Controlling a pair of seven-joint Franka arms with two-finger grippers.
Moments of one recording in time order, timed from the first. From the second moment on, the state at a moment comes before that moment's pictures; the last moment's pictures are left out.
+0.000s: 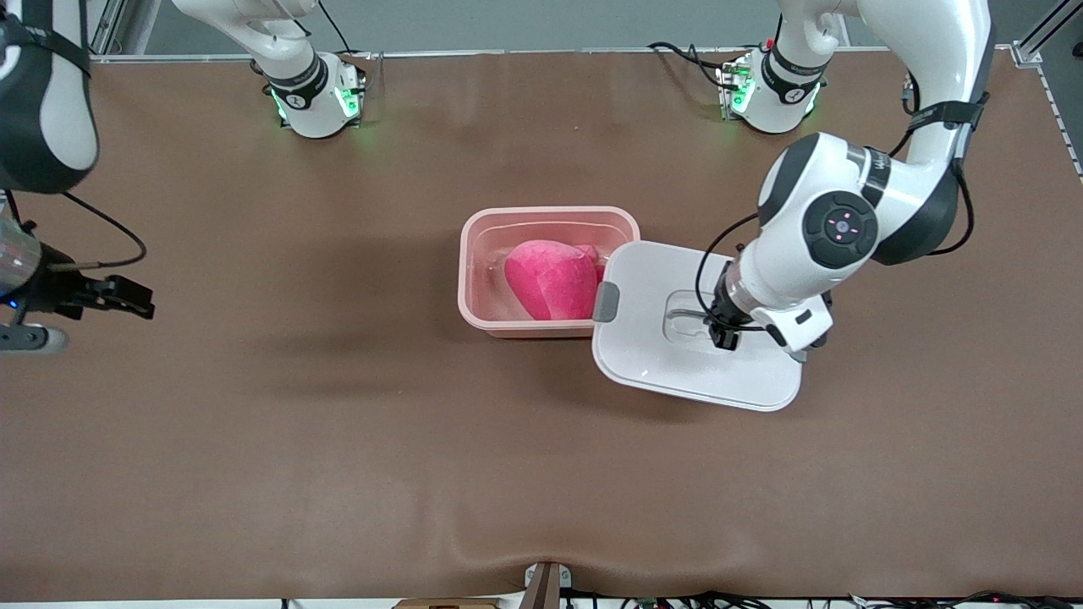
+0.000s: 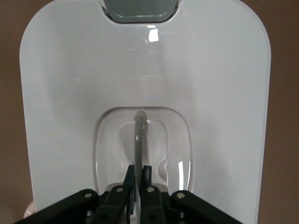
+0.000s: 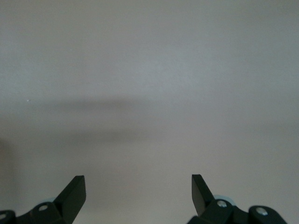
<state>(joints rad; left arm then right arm) -0.26 0.38 -0.20 -1.57 -0.02 1.90 -1.81 -0.01 0.15 -0.07 -1.61 -0.05 1.75 -0.06</state>
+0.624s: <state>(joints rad) -0.39 0.38 -0.20 -1.56 0.02 1.90 -2.01 -0.06 0.03 -0.05 -1.66 0.01 1.66 0.01</state>
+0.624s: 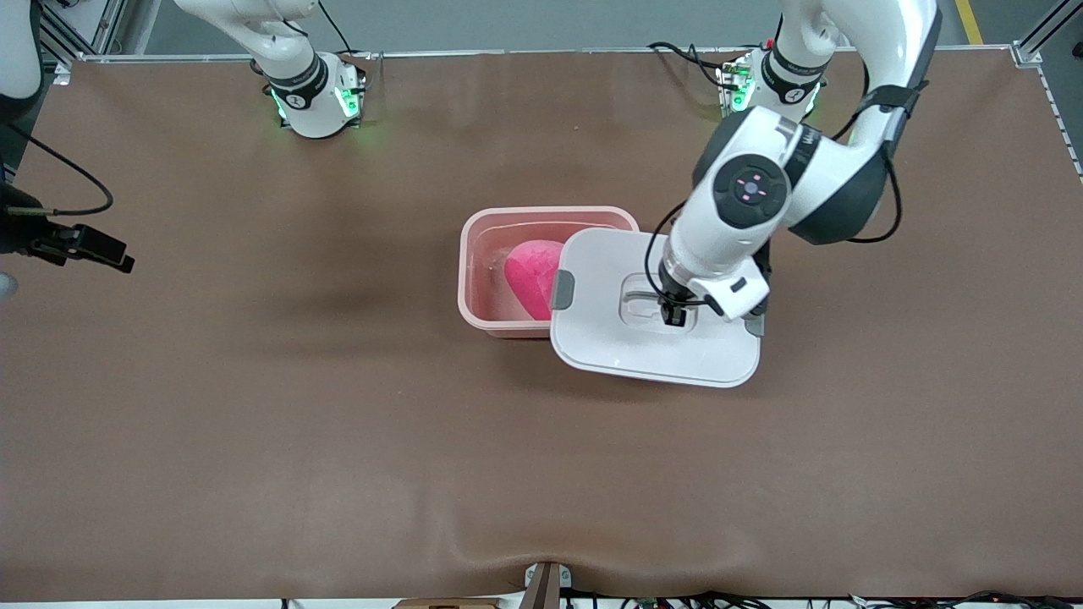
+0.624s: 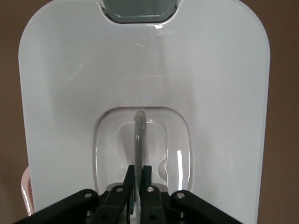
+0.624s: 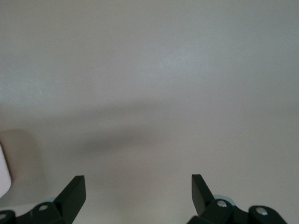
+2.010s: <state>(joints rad) -0.60 0.45 -0.20 -1.56 0.03 2.01 -2.36 0.01 0.02 -0.03 -1.53 0.02 1.51 0.02</state>
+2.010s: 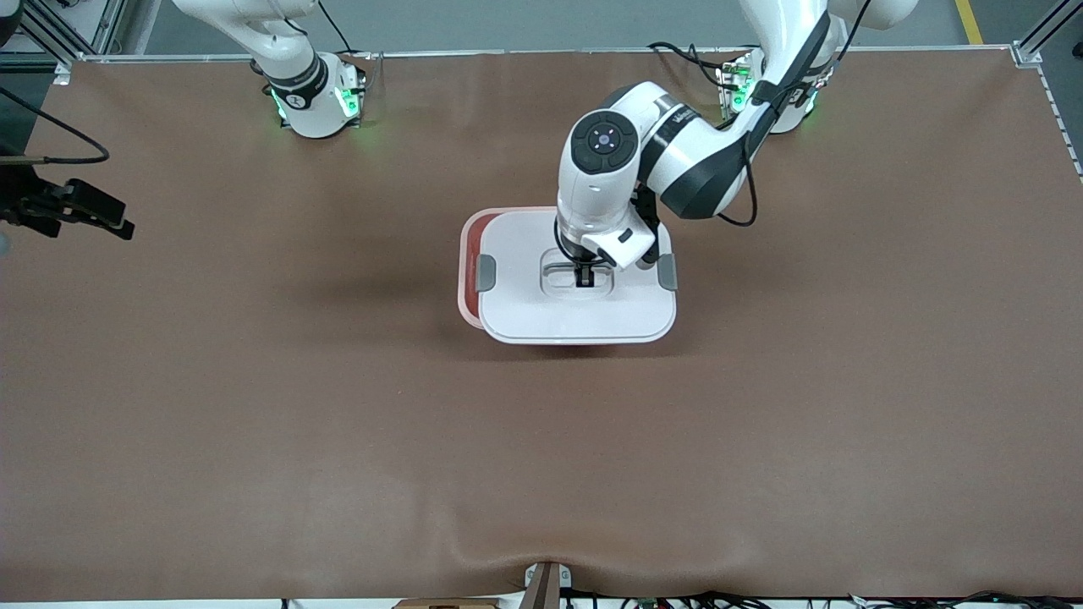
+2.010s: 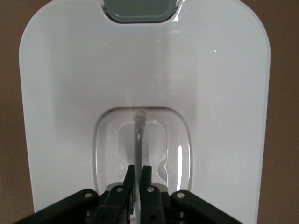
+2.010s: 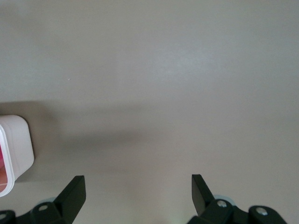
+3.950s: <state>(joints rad) -0.69 0.51 -0.20 -1.57 0.09 2.08 -2.49 0.02 0.03 -0.05 -1.52 0.02 1.55 0.02</state>
